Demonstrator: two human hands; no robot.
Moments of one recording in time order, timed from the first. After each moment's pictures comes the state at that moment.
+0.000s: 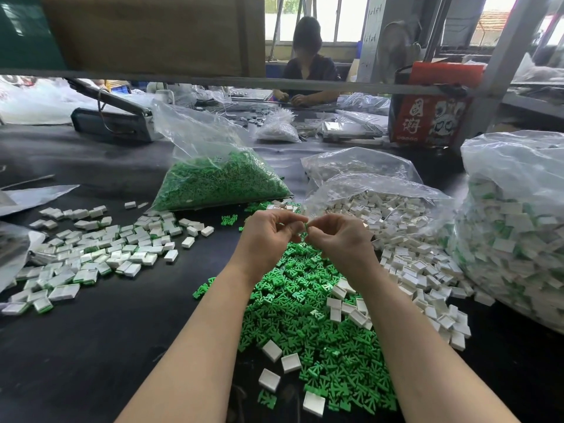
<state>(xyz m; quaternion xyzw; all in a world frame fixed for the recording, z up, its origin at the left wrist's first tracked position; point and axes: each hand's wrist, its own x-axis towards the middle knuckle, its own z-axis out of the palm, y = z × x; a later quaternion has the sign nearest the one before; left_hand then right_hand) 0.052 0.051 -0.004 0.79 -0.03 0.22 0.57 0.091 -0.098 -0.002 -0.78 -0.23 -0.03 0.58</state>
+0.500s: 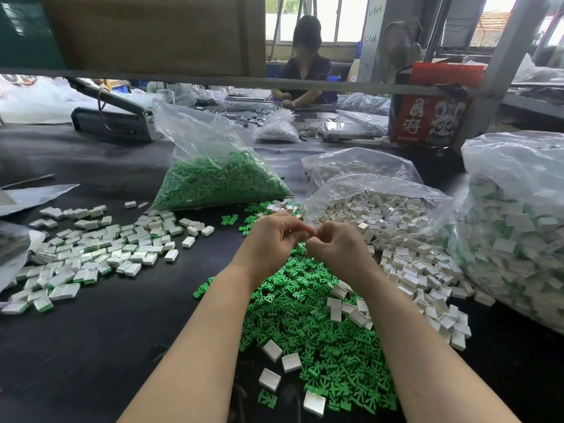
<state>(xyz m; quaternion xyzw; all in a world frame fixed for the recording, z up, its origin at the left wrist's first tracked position) 0.051 0.054 -0.009 0.86 -0.08 0.21 0.45 0.089 -0.099 -0.004 -0.83 -0.24 0.01 0.50</state>
